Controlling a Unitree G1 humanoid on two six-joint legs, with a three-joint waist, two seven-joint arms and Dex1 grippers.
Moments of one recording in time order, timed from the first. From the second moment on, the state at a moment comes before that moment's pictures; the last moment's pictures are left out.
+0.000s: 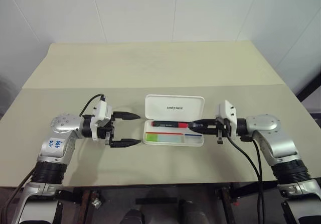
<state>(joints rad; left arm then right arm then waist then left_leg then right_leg) -0.49 0.66 0.02 0.13 -0.43 0.14 -1.33 -0.55 -0.65 0.12 0.17 0.32 0.16 1.27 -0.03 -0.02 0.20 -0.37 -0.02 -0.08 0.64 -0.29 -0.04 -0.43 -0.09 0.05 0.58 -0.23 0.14</state>
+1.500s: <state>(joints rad) -0.47 0.66 0.02 0.05 -0.44 0.19 -1.30 -0.59 -0.60 0.15 0.38 0.21 0.02 1.35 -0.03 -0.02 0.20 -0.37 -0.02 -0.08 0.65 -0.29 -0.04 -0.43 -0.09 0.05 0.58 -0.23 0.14</state>
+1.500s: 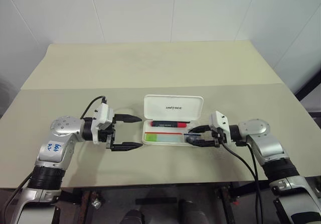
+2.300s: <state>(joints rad) -0.50 0.64 0.08 0.09 -0.46 0.21 -1.22 -0.39 -0.72 -0.13 -0.03 0.40 0.26 1.17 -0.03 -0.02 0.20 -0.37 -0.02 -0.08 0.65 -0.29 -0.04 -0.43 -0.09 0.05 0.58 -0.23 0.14</state>
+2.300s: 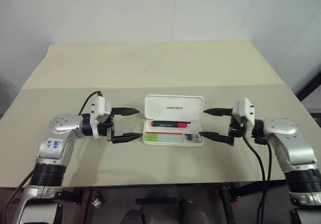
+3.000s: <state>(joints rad) -0.51 0.64 0.13 0.18 -0.50 0.23 -1.20 -0.31 -0.77 -0.24 -0.08 0.43 0.29 1.03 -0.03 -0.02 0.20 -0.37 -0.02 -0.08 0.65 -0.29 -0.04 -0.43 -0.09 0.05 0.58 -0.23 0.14</state>
